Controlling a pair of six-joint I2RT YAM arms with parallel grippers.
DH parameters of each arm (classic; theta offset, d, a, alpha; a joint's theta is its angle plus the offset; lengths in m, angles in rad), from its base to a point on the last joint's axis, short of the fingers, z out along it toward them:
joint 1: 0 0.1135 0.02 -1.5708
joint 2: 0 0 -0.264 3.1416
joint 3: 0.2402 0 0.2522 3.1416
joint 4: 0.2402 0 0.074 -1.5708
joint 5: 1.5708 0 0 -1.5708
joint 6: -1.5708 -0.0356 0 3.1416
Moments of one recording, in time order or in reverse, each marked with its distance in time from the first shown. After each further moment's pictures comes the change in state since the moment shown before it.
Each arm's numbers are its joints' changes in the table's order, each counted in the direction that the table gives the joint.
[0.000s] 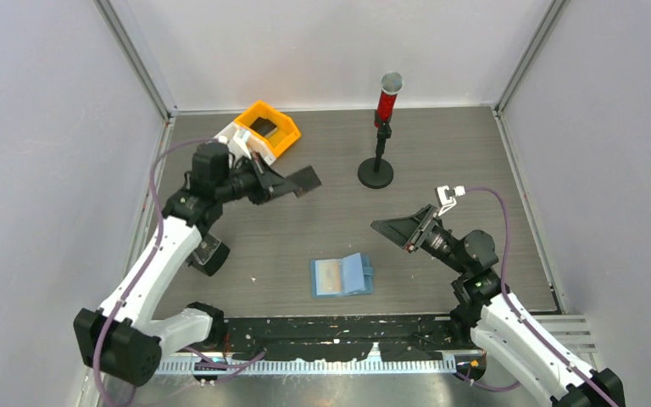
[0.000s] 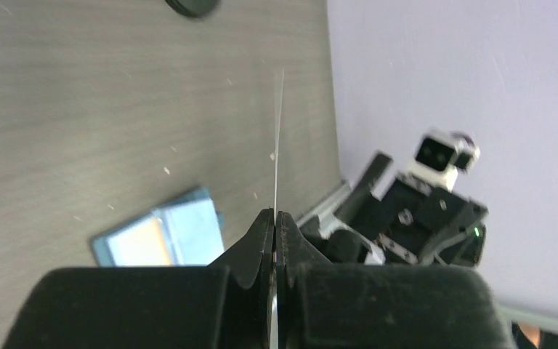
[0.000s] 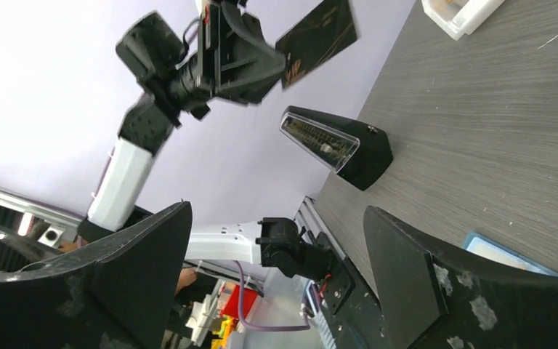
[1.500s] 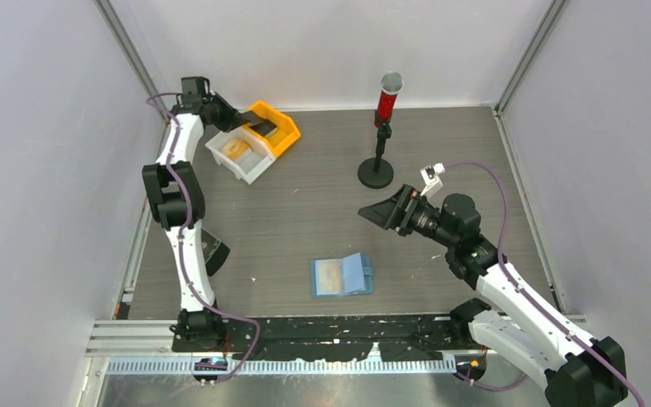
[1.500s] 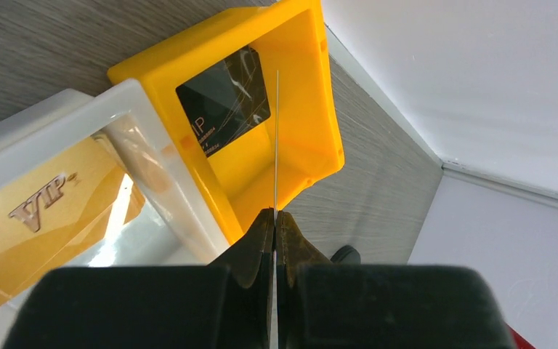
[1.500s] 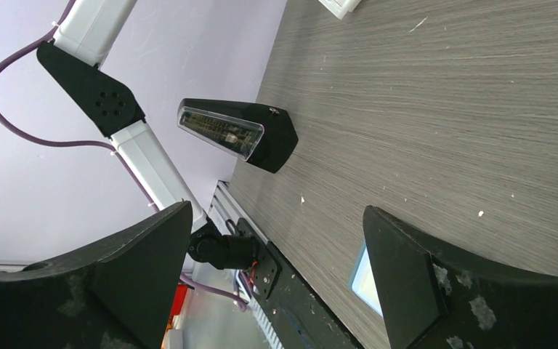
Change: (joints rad) left arm 0.466 1.268 1.168 0.209 -0.091 -0.079; right arm 0.000 0.223 0.291 0.426 0.048 0.285
